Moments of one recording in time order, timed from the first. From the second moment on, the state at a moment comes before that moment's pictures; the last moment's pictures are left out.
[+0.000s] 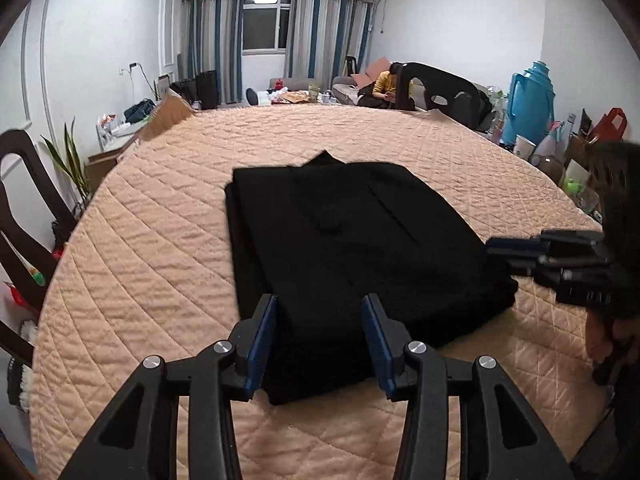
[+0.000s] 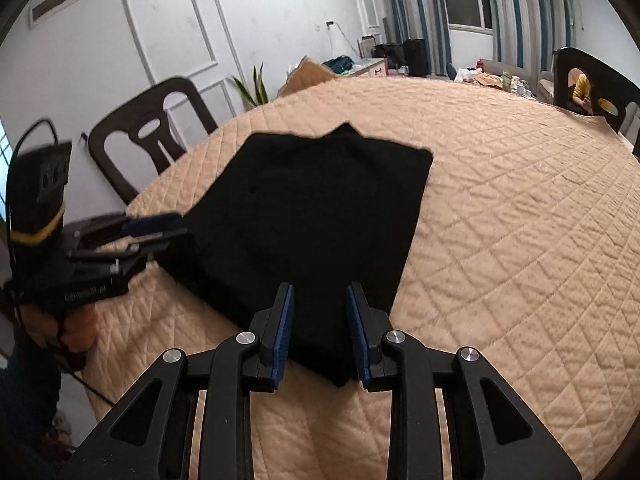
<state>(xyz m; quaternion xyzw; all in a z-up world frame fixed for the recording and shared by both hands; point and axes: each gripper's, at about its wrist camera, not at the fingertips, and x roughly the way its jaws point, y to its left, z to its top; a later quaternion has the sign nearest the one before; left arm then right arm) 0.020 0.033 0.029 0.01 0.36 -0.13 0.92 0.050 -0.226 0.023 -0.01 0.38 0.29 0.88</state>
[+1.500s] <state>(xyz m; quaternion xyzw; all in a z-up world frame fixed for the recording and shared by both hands) 0.029 0.028 0.023 0.04 0.37 -0.07 0.93 0.033 -0.213 0.015 -0.05 0.38 0.26 0.89</state>
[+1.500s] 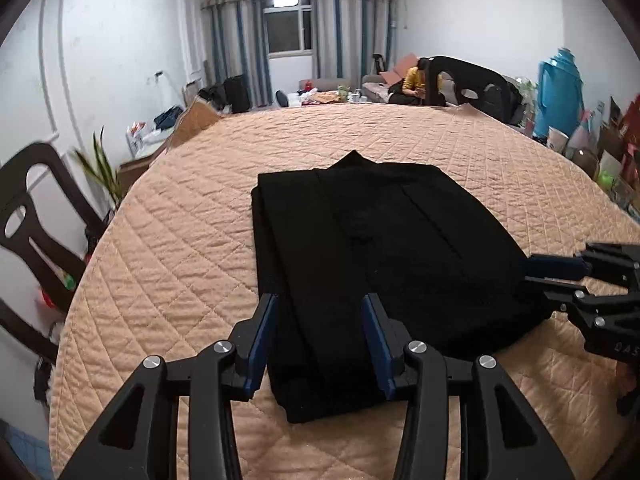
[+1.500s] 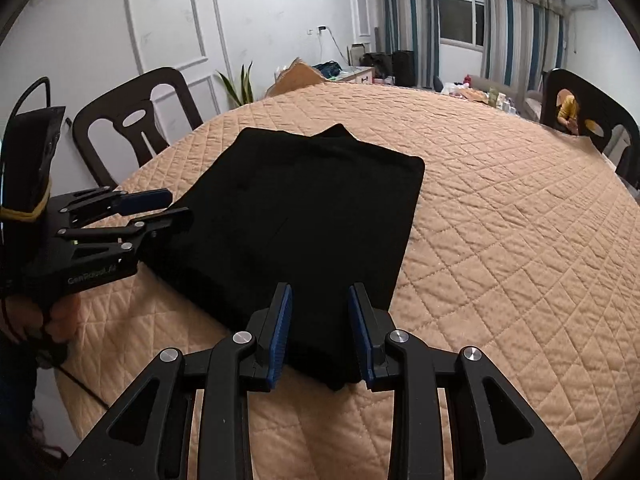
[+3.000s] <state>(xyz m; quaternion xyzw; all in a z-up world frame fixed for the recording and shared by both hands) -0.008 0.035 -0.003 0.03 0.41 -0.05 0.91 -0.002 -0.216 -0.004 -0.09 0.41 0.20 0.89</state>
